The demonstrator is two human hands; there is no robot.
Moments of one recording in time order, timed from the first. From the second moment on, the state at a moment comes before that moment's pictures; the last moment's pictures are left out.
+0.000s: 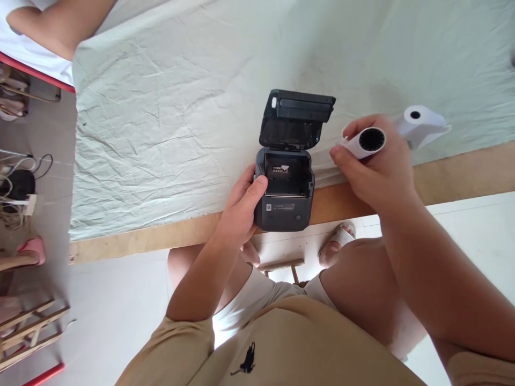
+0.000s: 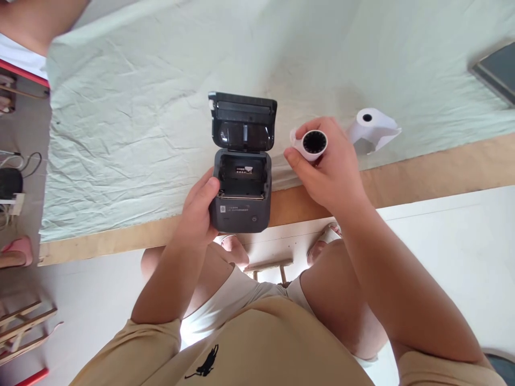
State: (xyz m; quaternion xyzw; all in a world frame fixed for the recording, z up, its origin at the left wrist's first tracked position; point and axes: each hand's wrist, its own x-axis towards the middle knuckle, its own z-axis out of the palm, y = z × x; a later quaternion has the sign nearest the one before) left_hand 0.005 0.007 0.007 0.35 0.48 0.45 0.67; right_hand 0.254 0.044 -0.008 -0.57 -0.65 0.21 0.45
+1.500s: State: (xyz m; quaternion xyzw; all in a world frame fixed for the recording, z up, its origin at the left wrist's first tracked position) left_hand 0.004 0.006 0.009 0.38 0.47 0.43 0.67; right_hand 0.226 0.010 0.016 -0.42 -0.73 0.06 0.53
